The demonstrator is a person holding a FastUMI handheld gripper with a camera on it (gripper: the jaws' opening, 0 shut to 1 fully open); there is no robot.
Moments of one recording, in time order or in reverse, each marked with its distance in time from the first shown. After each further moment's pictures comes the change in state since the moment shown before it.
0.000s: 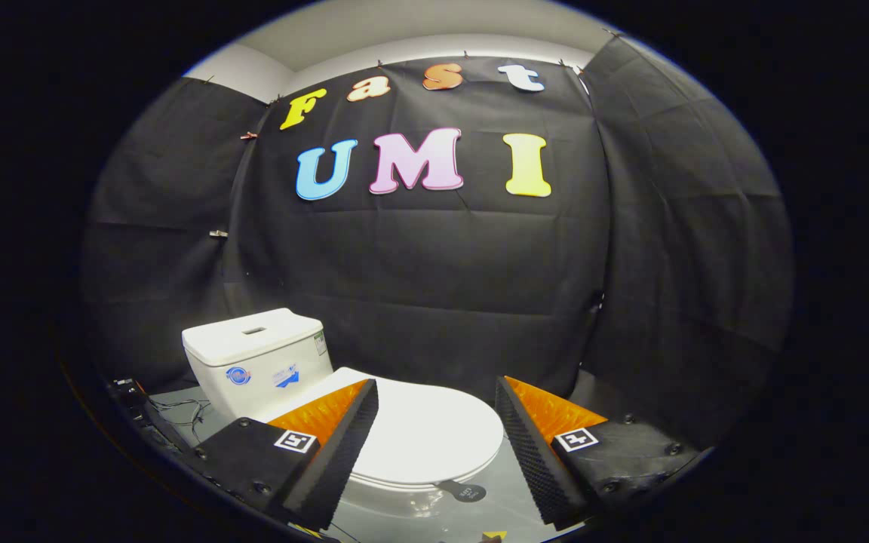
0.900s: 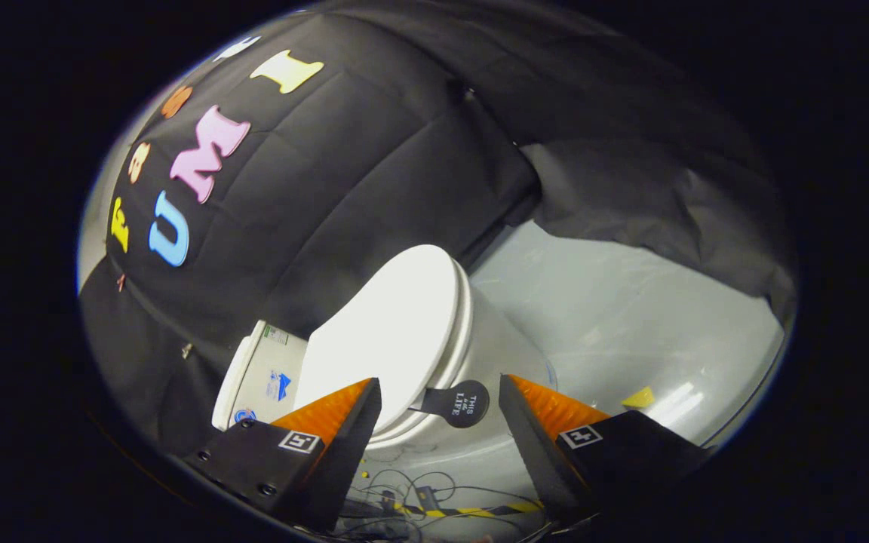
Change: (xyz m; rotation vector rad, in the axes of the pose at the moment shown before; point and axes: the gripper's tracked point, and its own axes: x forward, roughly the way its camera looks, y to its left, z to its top) arm 0.034 -0.094 -0.222 0.884 0.431 -0.140
